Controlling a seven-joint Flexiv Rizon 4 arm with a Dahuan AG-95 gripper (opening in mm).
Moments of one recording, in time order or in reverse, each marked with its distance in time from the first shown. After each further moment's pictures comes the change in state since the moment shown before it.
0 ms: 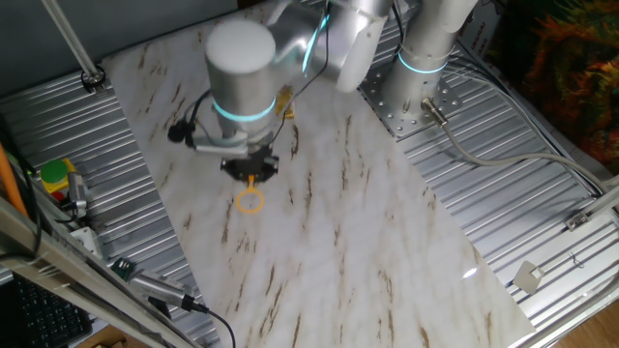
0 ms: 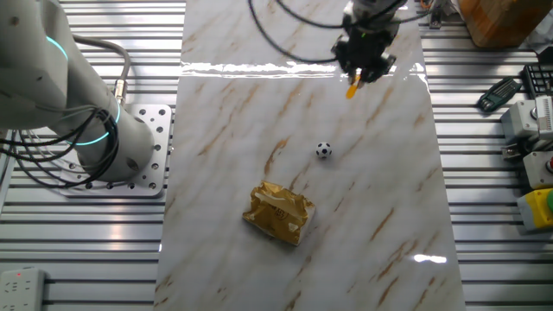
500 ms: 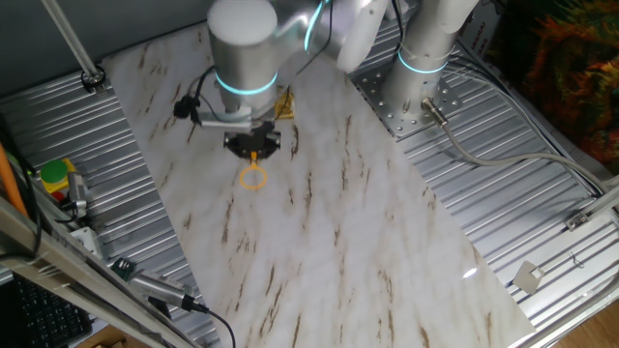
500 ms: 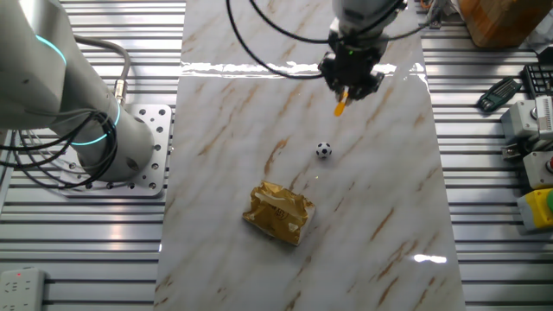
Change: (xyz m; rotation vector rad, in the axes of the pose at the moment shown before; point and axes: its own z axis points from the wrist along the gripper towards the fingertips) arm 0.057 -0.003 -0.011 -0.004 0.020 -0.046
